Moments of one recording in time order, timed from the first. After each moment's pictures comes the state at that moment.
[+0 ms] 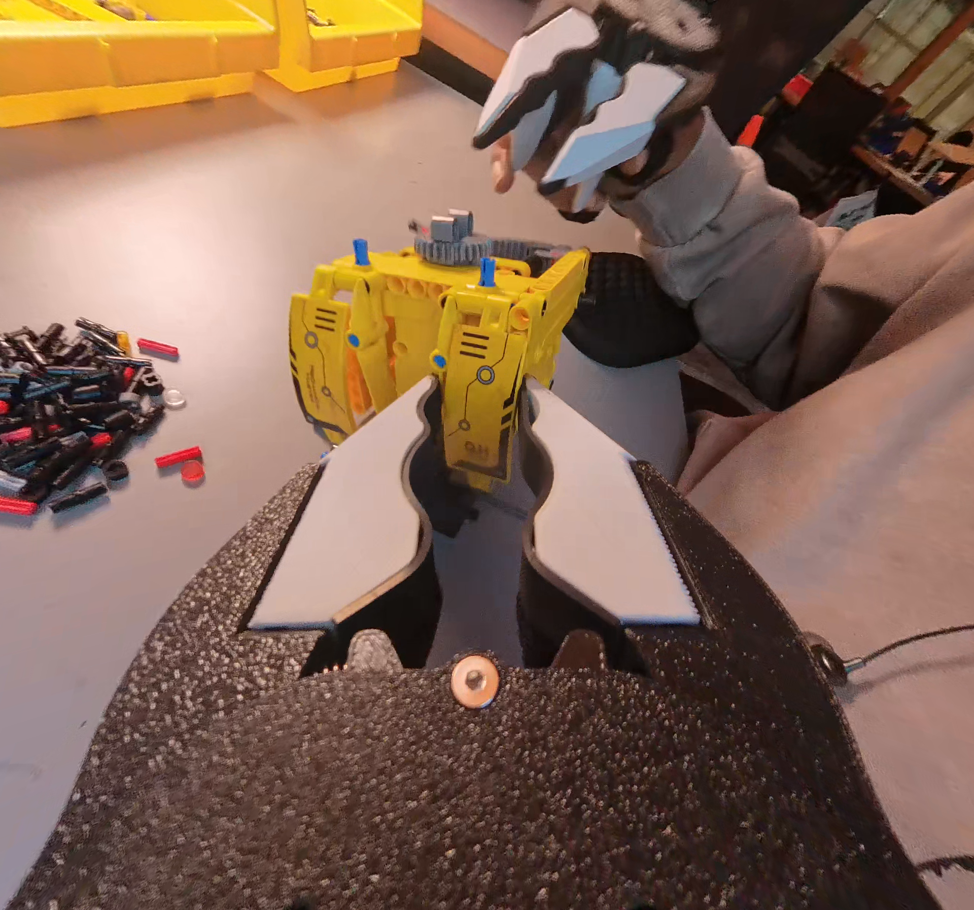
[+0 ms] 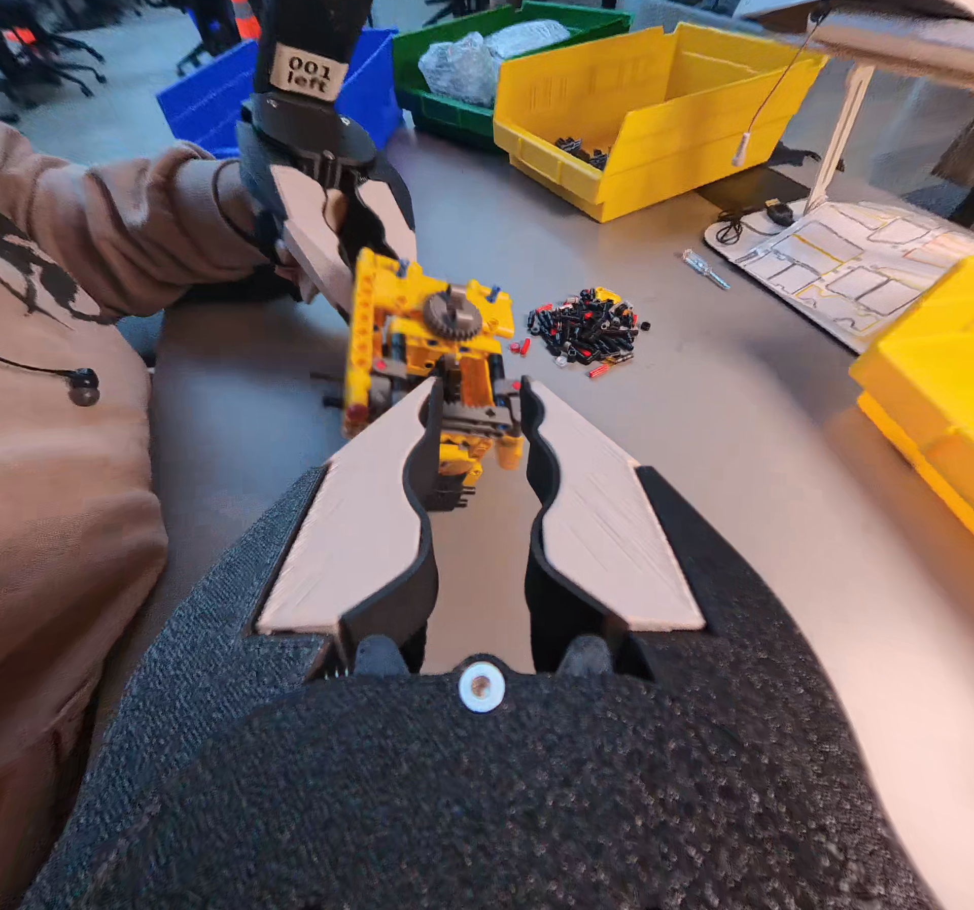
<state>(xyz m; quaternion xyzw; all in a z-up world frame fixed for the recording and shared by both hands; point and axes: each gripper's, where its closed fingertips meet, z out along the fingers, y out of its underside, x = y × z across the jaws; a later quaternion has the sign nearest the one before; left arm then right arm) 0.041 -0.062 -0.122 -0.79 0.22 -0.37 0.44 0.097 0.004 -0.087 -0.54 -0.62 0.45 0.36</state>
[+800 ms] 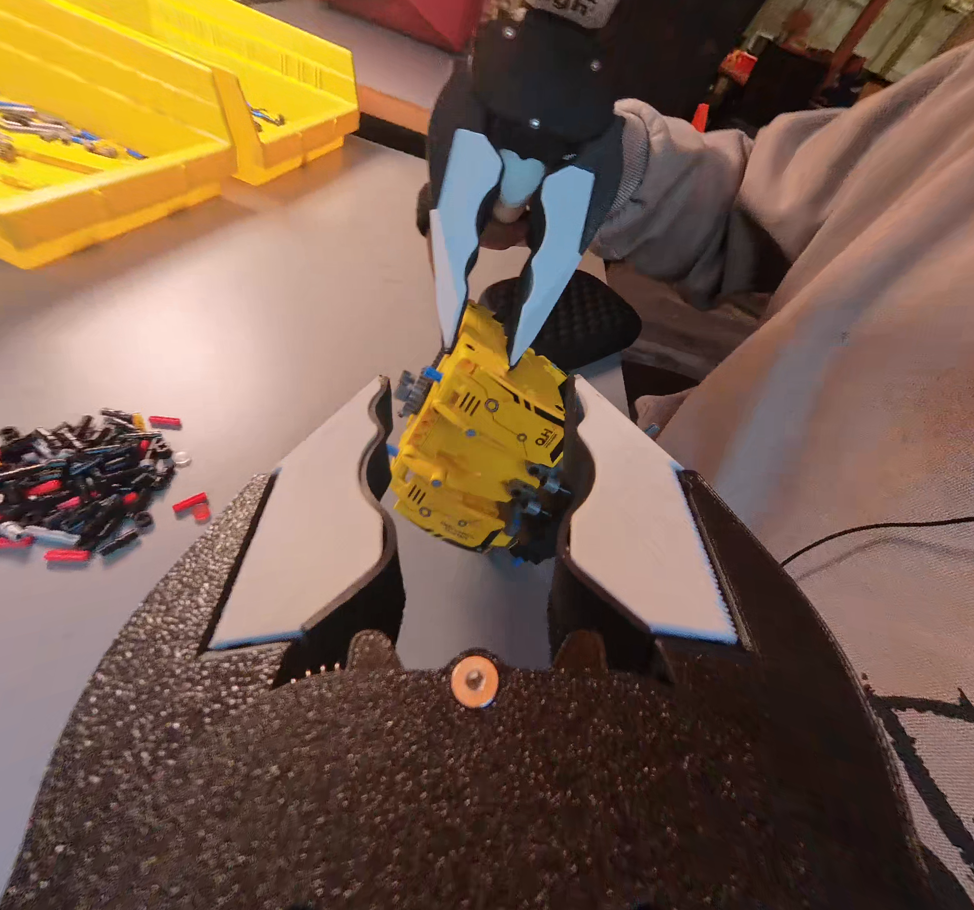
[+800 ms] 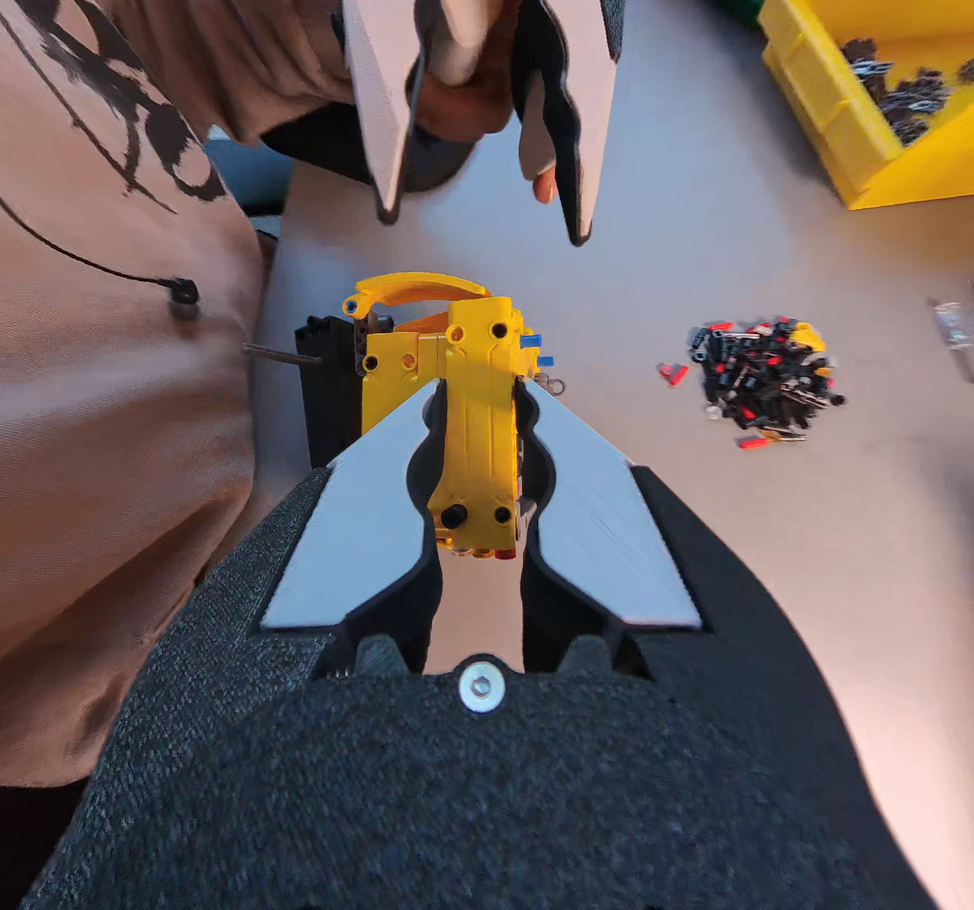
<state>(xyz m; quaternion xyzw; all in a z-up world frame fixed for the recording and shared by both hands) 0.037 -0.098 -0.071 -0.75 0.29 -0.36 0.48 0.064 -0.077 -0.097 -0.44 -0.78 0.38 0.21</state>
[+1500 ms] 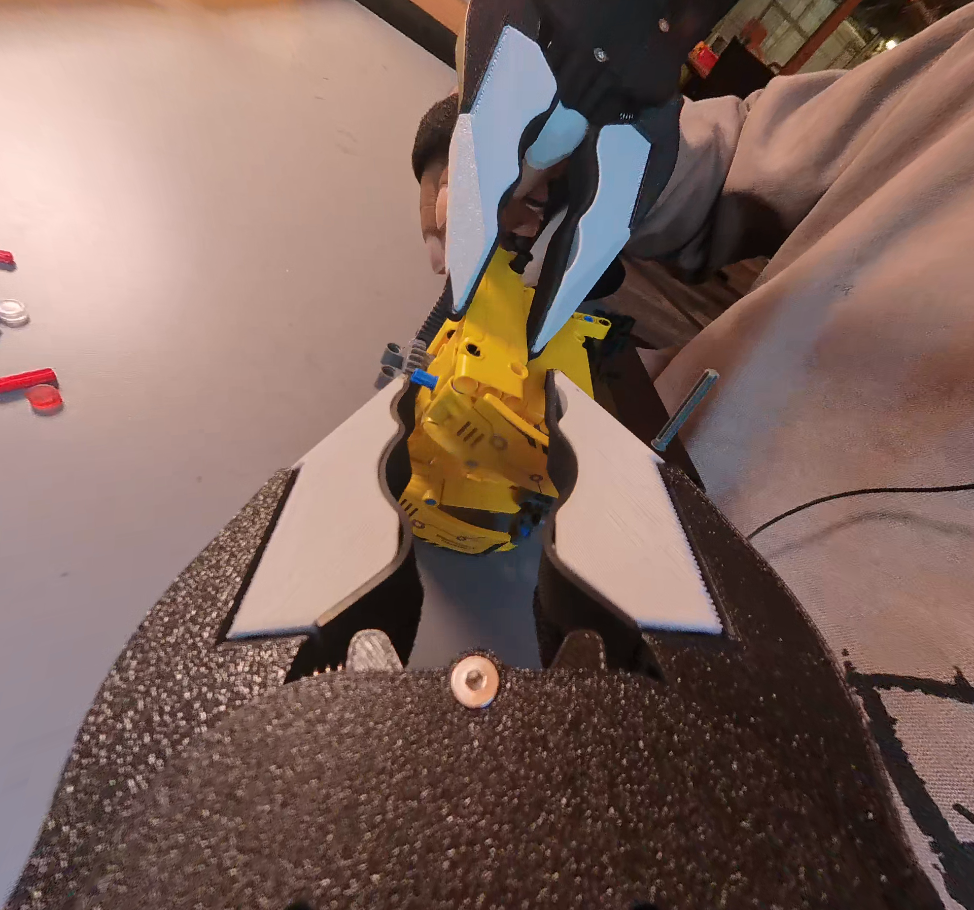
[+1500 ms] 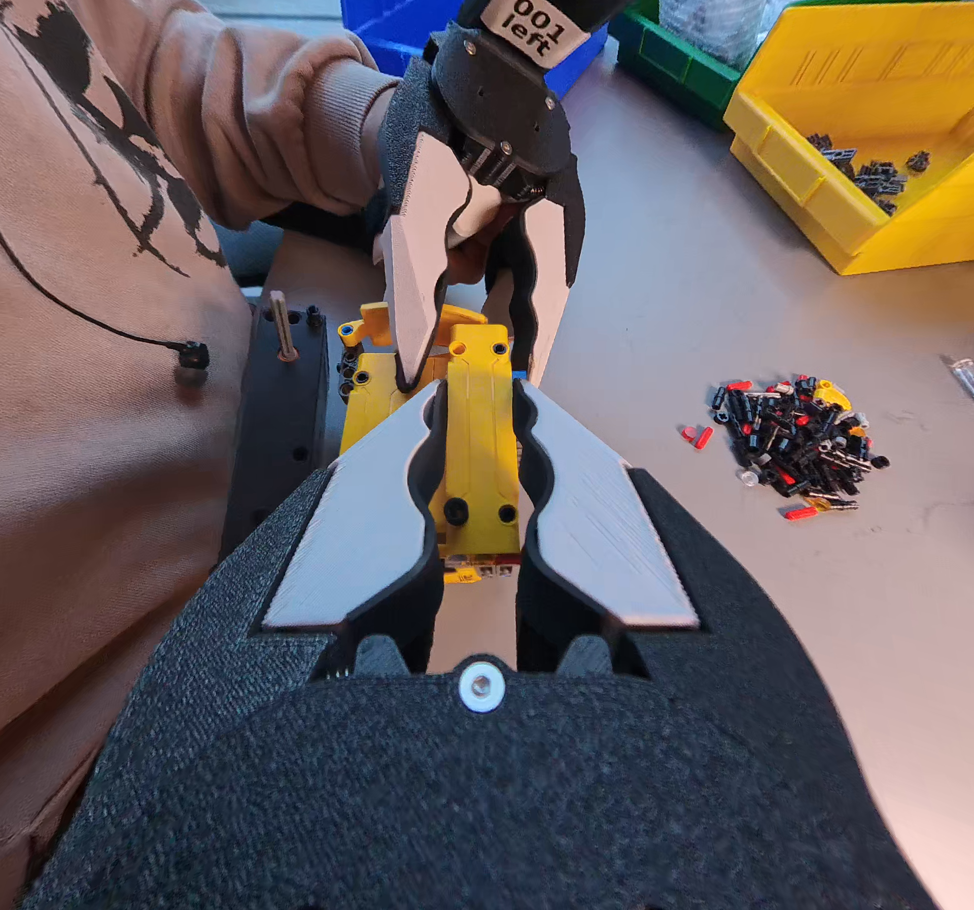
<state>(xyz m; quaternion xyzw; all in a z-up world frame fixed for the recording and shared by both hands) 0.048 -0.105 -0.137 -0.77 0.25 -0.43 0.39 0.038 -0.099 -0.117 -0.42 -0.74 0.44 0.28</state>
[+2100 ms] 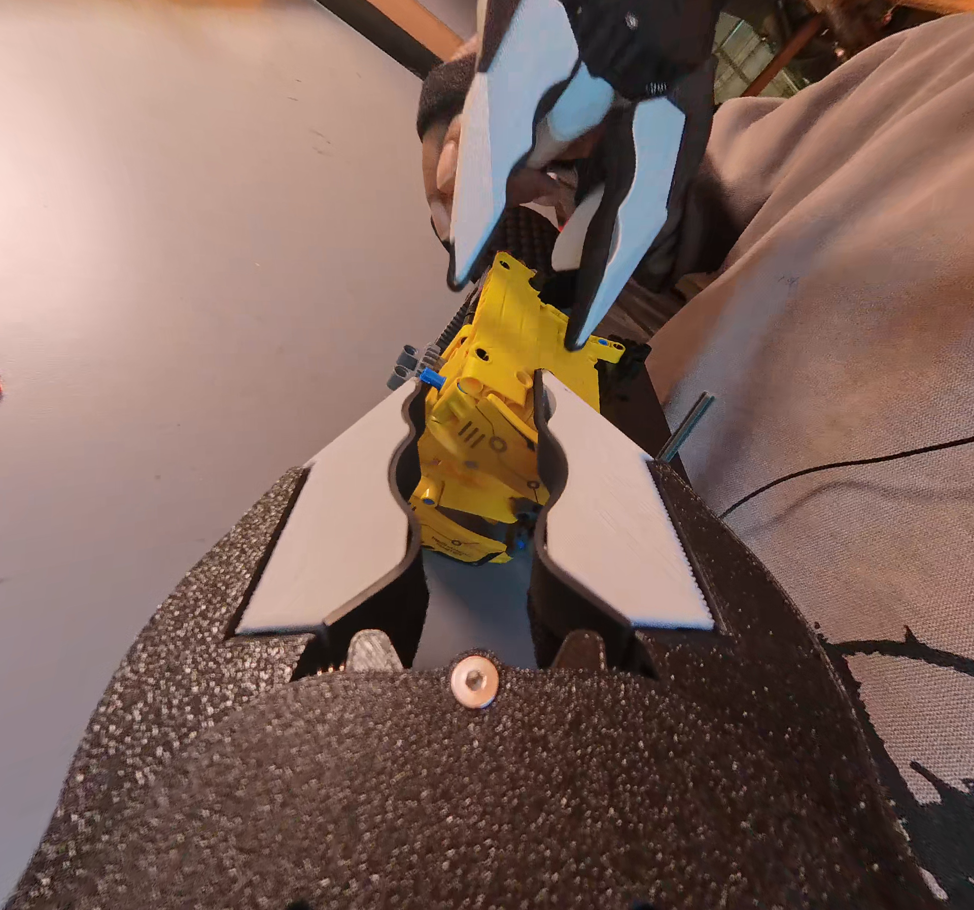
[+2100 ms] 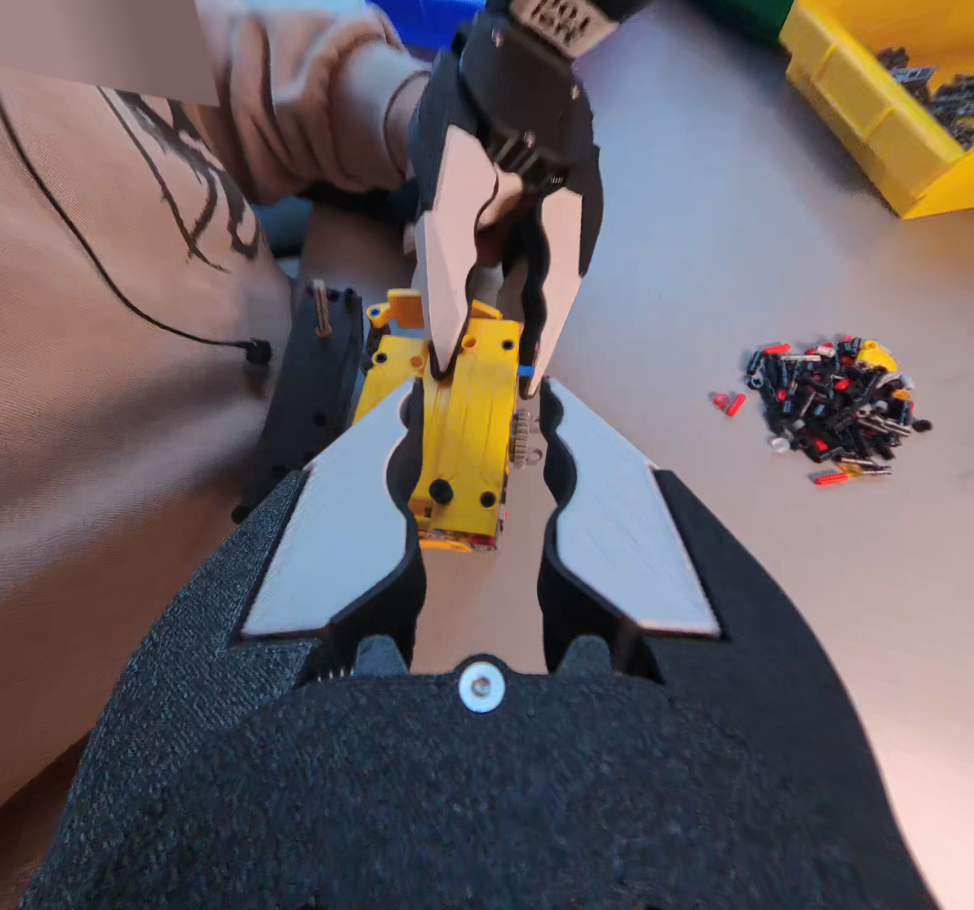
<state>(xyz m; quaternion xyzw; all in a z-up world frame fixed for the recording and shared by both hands) 0.051 -0.112 -0.136 -0.76 0.24 -0.47 0.39 0.051 -0.106 -0.112 -0.45 -0.76 0.41 0.22</state>
